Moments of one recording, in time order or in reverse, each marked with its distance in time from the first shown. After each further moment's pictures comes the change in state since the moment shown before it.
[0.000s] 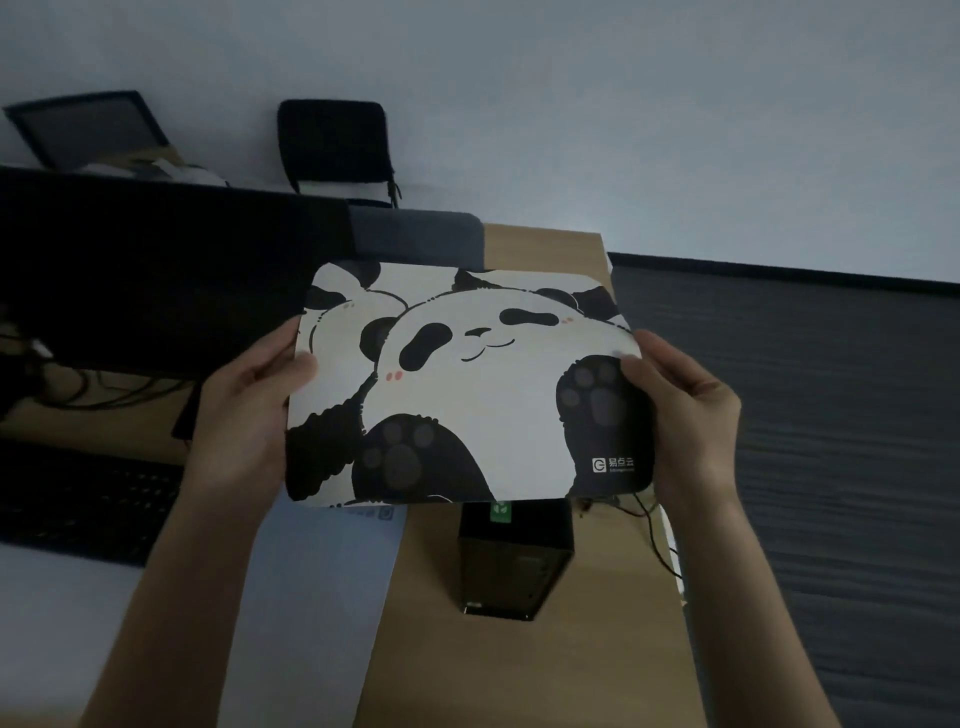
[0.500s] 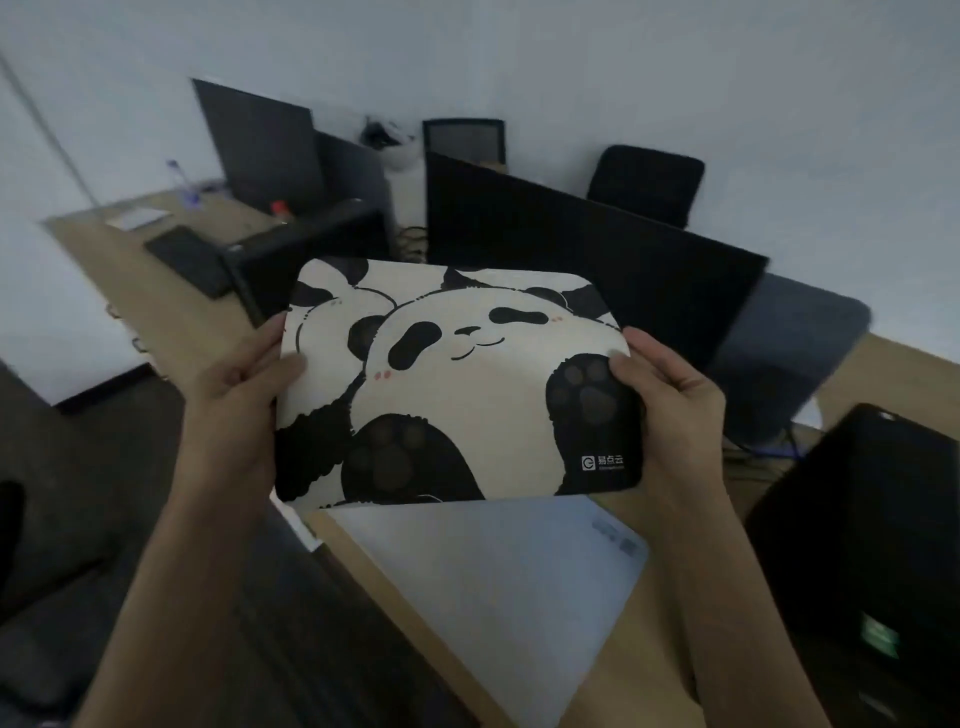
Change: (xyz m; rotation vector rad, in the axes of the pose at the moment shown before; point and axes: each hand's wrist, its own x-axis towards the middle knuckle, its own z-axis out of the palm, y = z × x) left_hand -0.103 0.067 -0.264 -0.047 0.588 0.147; right_hand -0.143 0.040 0.244 0.058 -0.660 0.162
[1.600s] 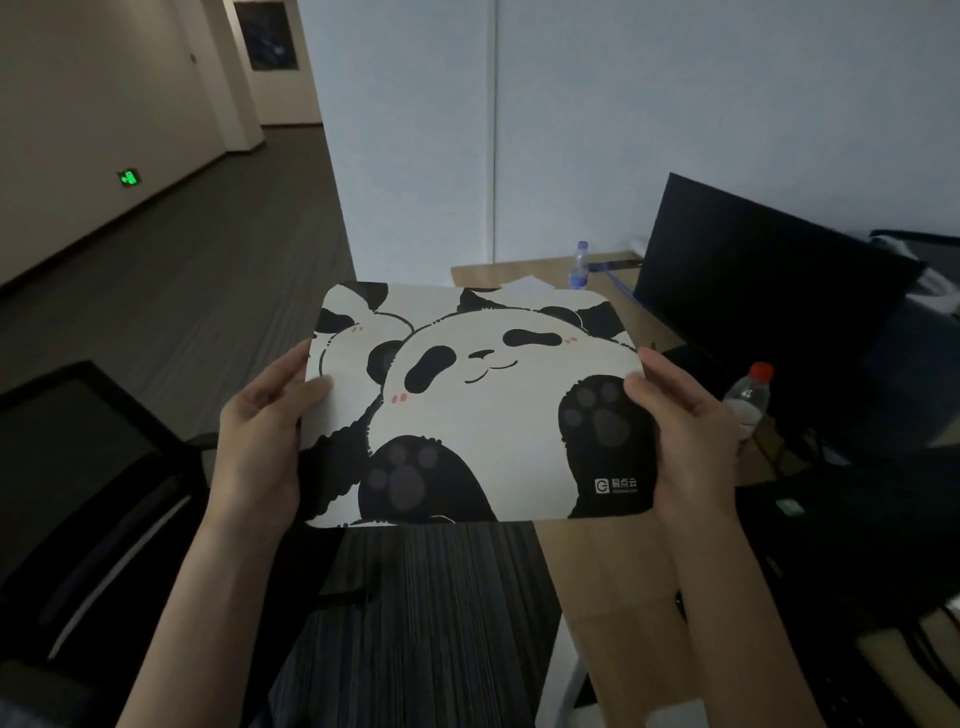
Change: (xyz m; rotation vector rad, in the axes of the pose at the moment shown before) left_hand 0.353 0.079 -0.465 -0.006 0.665 0.185; right_hand 0.107 0.207 0.674 0.071 -0.609 0.076
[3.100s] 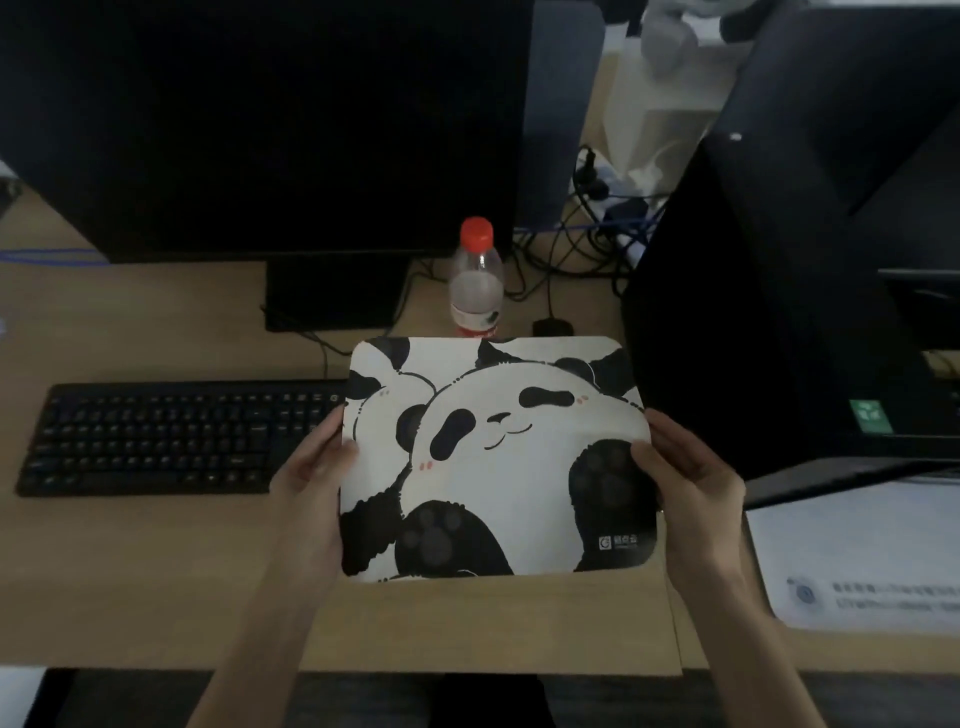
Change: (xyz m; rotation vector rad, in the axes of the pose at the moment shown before) left_hand 0.266 -0.353 0.308 0.263 -1.174 -0.678; right_hand 0.136 0.200 -0.074 -0.225 1.417 -0.006
